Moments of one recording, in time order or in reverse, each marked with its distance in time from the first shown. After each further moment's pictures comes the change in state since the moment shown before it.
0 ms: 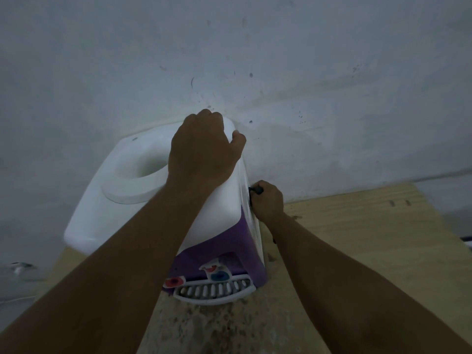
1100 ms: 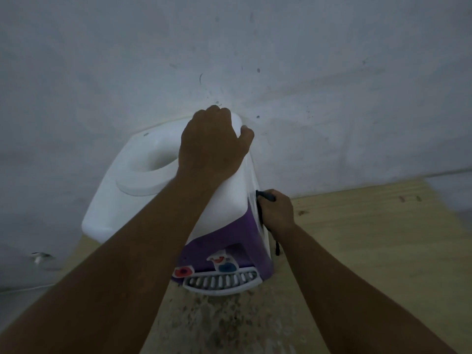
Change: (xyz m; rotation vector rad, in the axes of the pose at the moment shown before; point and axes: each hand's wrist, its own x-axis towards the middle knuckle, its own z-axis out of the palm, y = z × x) left_hand 0.000 0.000 0.001 0.008 0.008 0.029; right_hand -0.047 -0.003 -0.009 0.330 -0.013 0.195
